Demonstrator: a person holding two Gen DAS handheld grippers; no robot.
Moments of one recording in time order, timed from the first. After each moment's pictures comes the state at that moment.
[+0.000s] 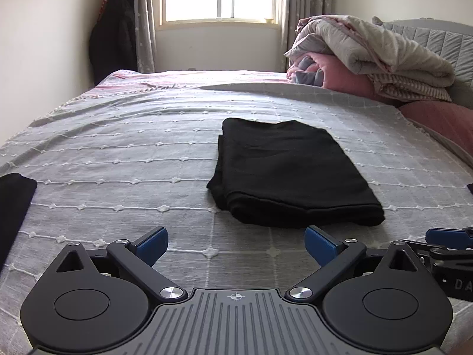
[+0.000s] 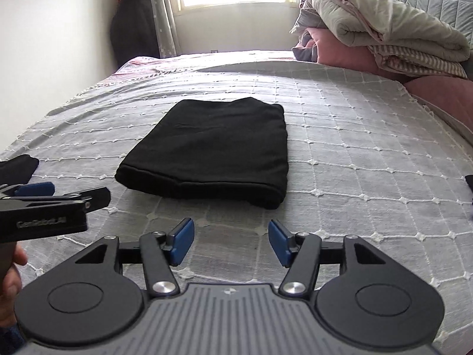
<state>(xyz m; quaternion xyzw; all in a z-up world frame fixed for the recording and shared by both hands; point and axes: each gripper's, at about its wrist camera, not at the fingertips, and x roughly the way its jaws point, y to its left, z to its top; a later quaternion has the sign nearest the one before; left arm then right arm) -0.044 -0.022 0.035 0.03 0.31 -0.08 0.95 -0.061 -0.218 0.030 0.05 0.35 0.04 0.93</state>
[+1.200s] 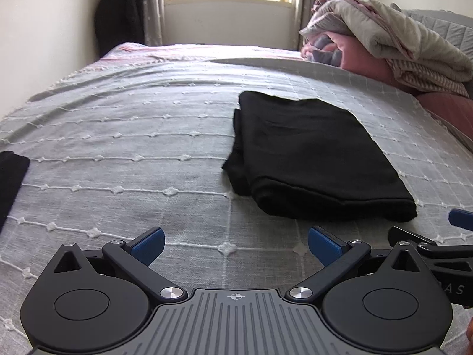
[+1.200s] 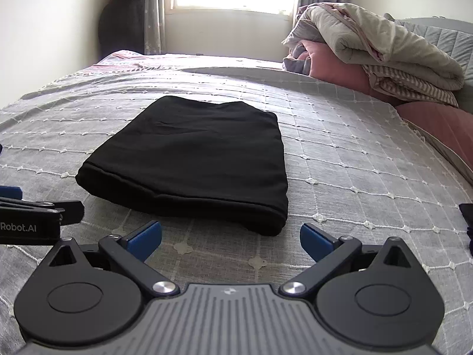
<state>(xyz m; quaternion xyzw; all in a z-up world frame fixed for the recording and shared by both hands) -0.008 -0.006 0.012 0.01 0.36 -0.06 0.93 -0.020 -0.188 0.006 -0.01 0.34 -0.02 0.94</state>
